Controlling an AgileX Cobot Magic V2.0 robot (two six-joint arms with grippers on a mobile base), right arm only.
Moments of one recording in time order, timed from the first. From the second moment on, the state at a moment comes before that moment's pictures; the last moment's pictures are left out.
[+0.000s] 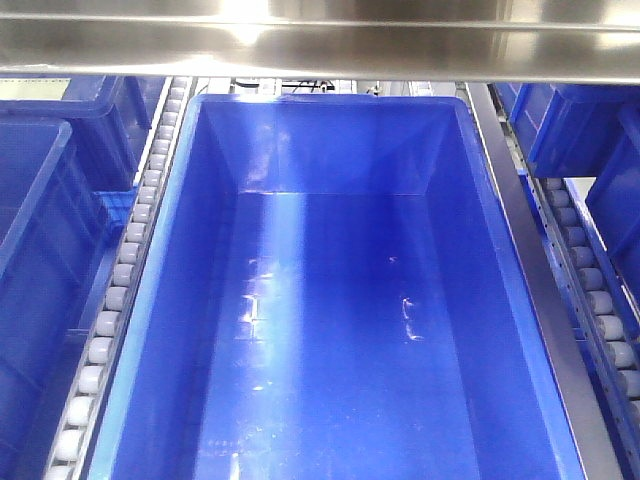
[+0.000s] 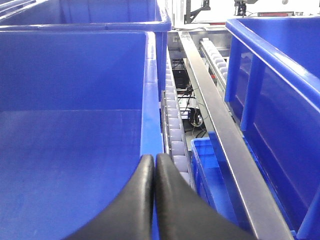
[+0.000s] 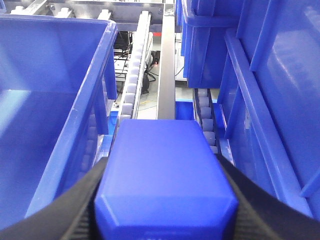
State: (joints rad) arm -0.01 0.28 -0.42 -0.01 0.50 -0.04
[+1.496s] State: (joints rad) arm 0.62 1.77 -1.45 -0.08 0.98 -0.02
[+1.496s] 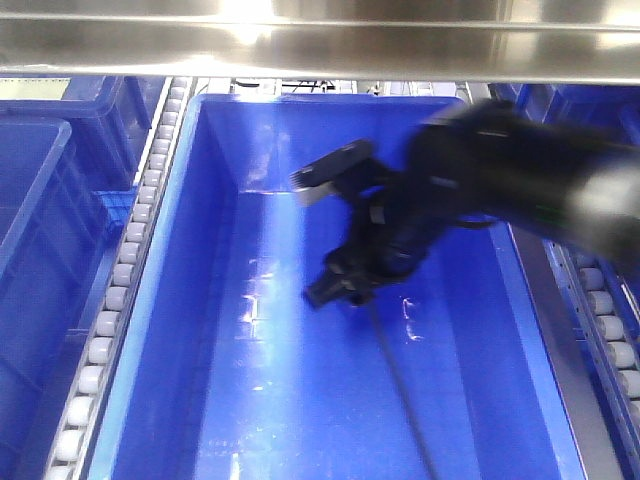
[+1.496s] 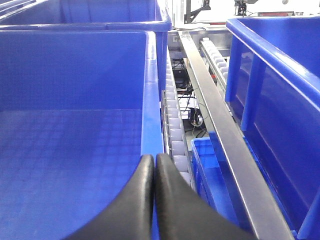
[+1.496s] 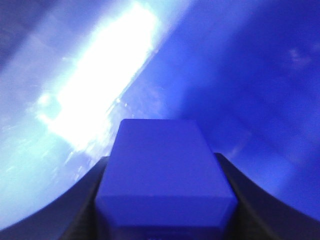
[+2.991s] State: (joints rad) arm 0.62 2.01 -1.65 -0.07 1.05 -0.03
